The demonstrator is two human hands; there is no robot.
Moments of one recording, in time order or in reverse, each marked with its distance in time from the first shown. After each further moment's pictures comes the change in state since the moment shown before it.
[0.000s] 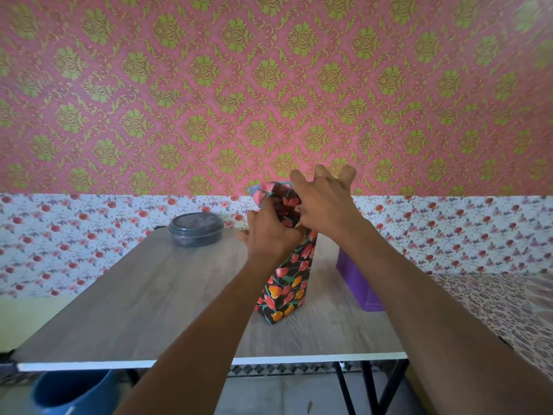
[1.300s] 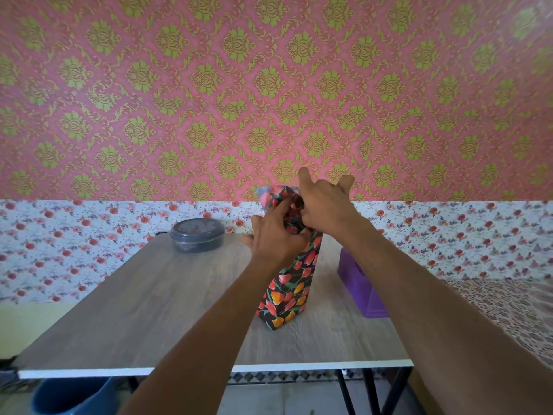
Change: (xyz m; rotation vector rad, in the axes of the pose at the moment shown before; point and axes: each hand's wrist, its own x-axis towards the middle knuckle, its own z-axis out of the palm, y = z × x) left_hand -0.001 0.009 -0.004 0.037 -0.094 0.092; right_hand 0.018 0.010 0.014 0.077 -0.044 0.058
